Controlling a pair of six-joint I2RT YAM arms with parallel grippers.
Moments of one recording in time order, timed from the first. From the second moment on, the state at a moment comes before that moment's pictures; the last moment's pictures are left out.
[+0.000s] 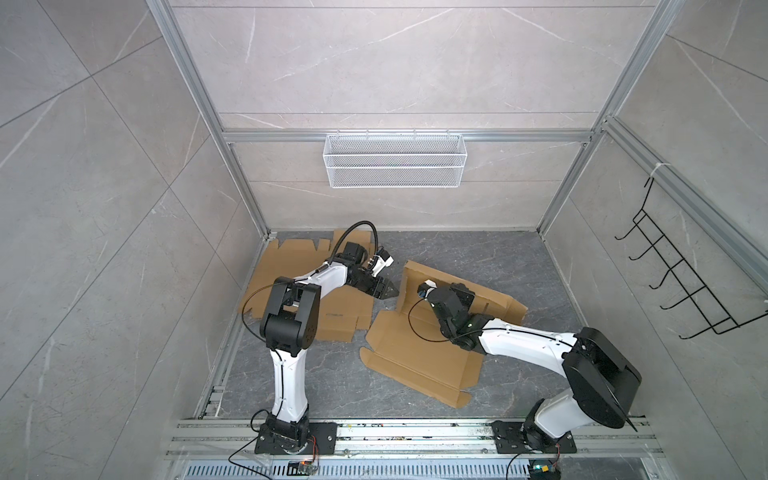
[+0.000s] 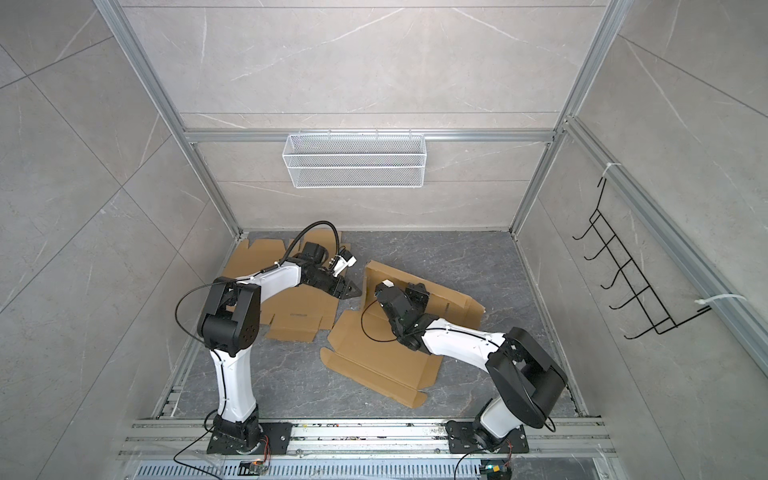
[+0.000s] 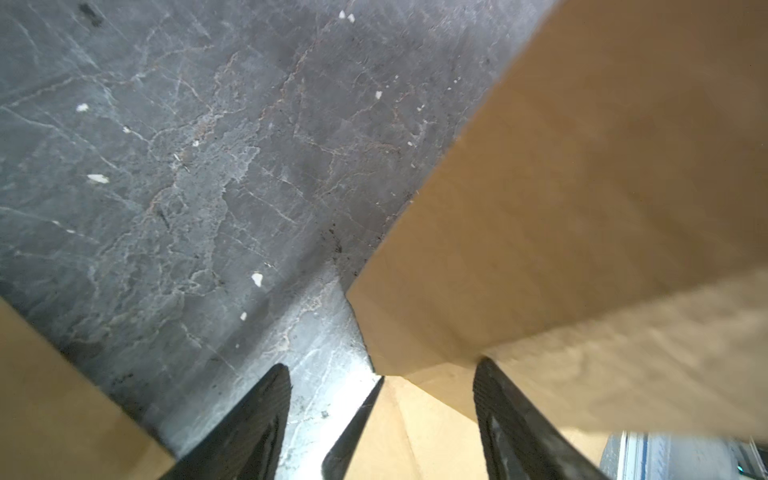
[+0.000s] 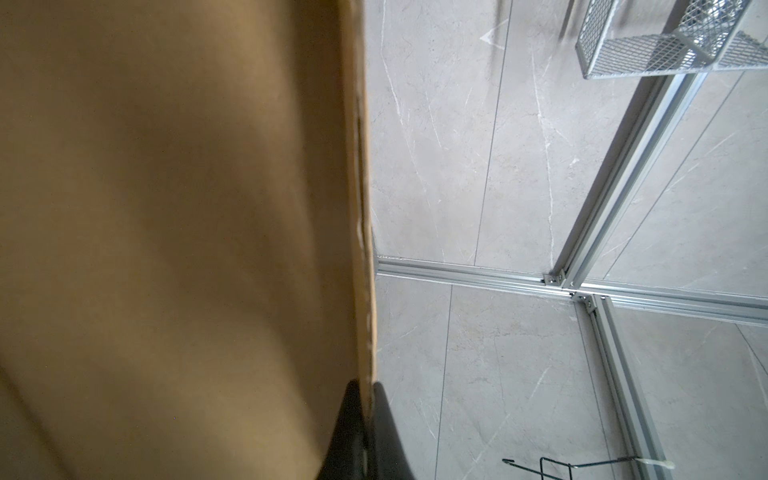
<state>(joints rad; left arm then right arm) -0.34 2.03 1.41 -0.47 0.78 0.20 0.78 1.56 0.85 0.05 1.03 -0.91</state>
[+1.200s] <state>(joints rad) -0.38 1.96 1.12 0.28 0.61 -0.04 0.79 1.56 0.85 0.06 1.03 -0.91</state>
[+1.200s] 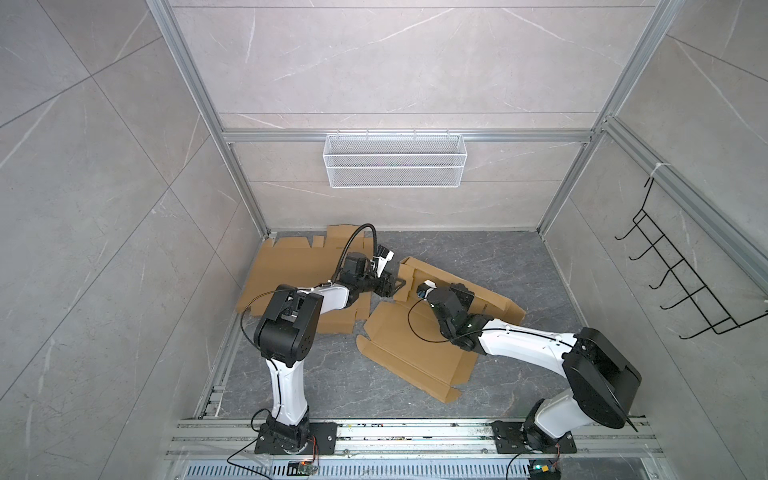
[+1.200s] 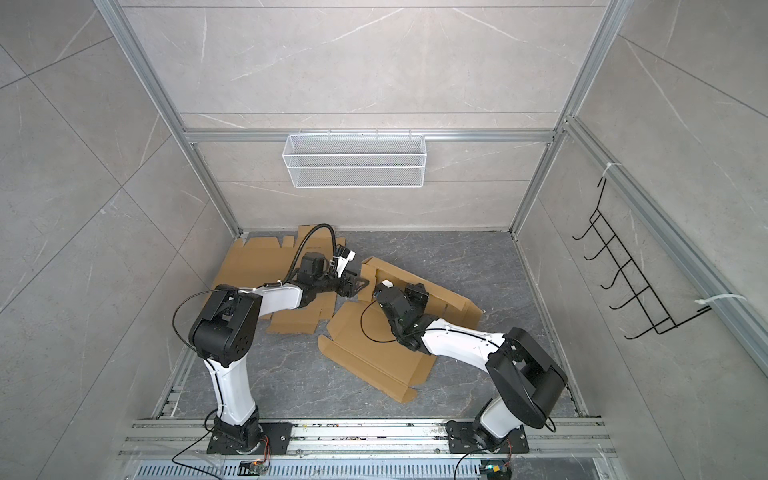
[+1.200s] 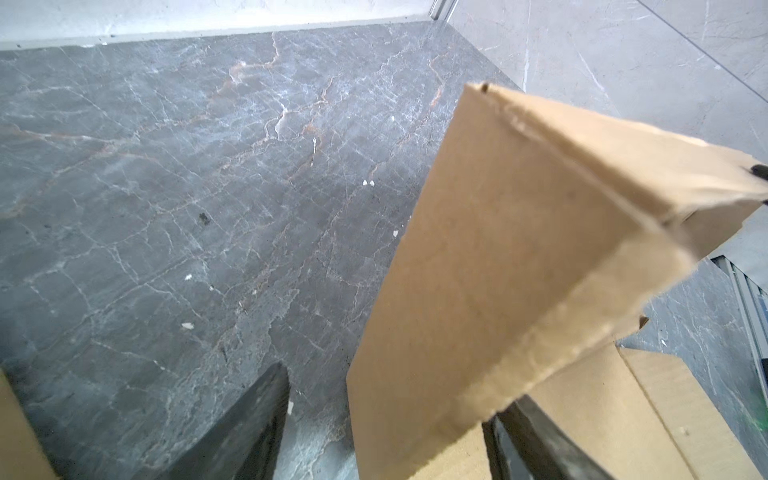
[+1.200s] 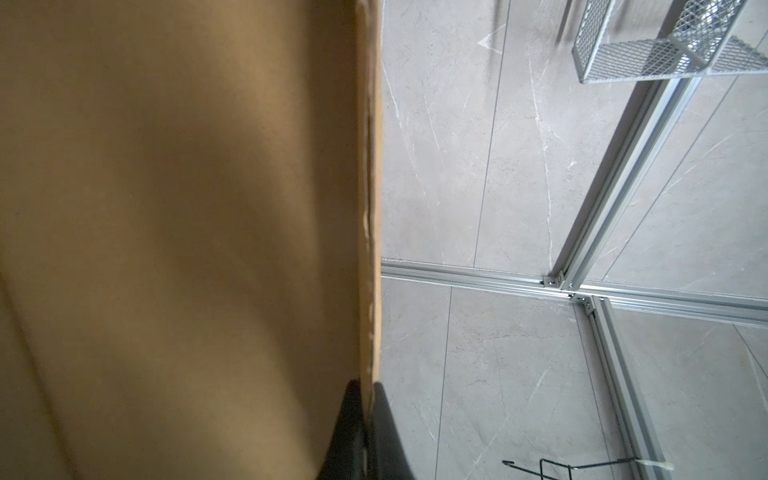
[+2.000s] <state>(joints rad) -0.50 1.96 1.07 0.45 0.25 -0.03 0.79 1.54 0.85 0.06 1.01 -0.91</state>
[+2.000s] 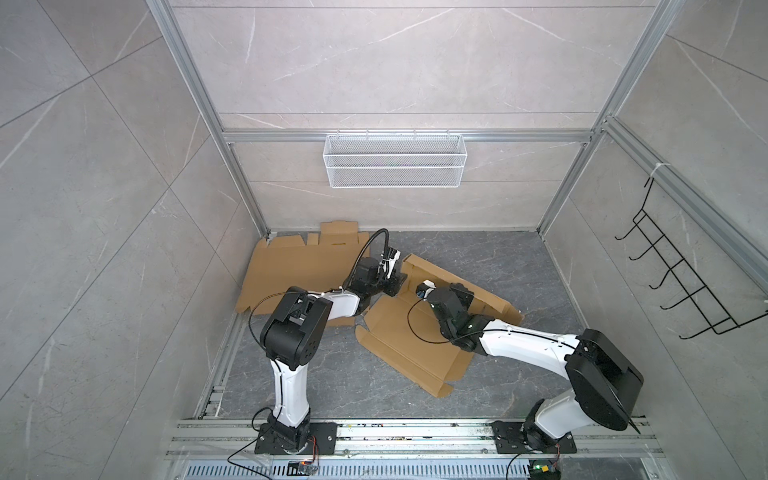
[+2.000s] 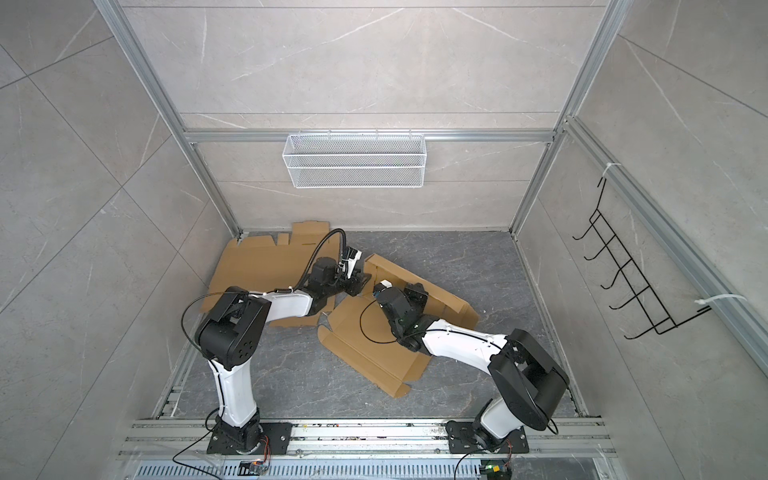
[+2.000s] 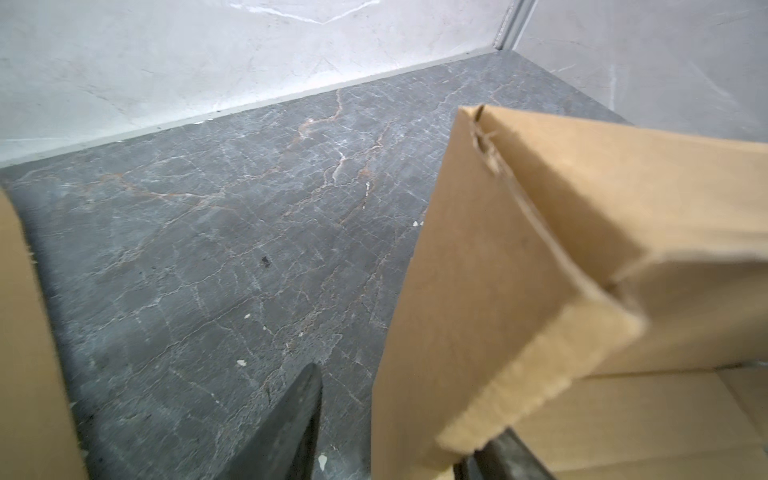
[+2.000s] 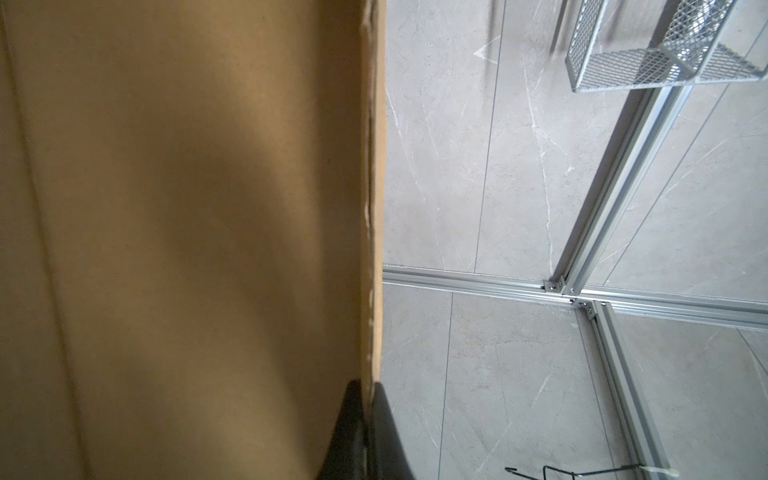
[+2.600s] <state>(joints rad) -0.59 1.99 1.06 0.49 -0.01 -0.02 0.80 1.54 0.85 0.06 0.99 -0.91</state>
